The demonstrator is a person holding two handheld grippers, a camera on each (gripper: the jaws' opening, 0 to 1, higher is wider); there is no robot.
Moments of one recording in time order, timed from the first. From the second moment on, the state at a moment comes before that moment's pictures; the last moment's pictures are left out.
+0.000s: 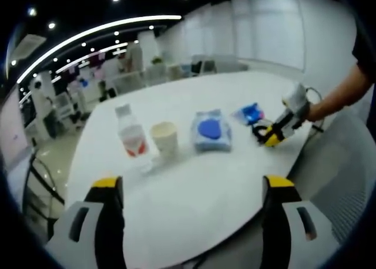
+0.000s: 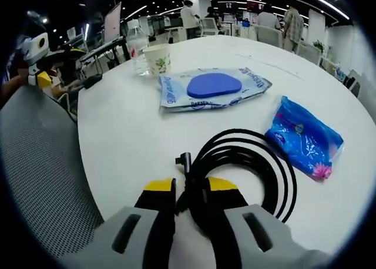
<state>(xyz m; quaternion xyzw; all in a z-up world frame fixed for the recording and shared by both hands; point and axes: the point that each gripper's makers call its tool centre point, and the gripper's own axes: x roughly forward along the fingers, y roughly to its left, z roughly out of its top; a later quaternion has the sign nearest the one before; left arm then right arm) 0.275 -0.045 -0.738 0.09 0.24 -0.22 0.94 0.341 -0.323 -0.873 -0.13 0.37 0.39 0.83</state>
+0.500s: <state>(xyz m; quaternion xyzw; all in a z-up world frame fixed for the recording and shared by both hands) 0.276 -0.044 -0.740 0.09 0.24 -0.22 0.94 0.337 -0.327 -0.853 -0.13 0.34 0.40 0.84</state>
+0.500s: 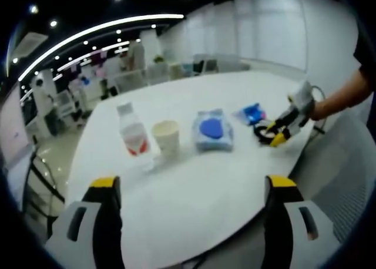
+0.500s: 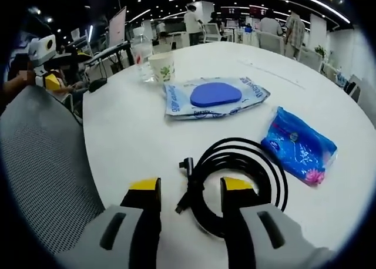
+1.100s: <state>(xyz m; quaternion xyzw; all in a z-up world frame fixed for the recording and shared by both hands) 0.300 -0.048 -0.726 0.09 0.25 -0.20 0.94 0.348 -0.332 -0.808 -0.15 0.27 0.41 0.86</state>
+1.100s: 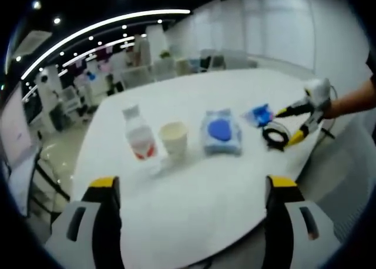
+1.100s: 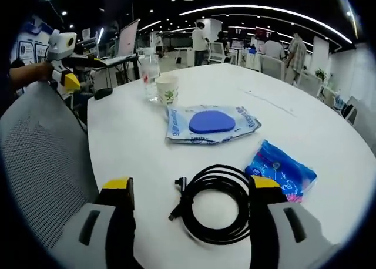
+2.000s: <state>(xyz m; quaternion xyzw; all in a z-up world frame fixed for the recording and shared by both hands) 0.321 -0.126 -0.739 0.05 0.27 -0.24 0.93 0.375 -0.343 -0.753 -0.15 0.22 0.41 0.87</state>
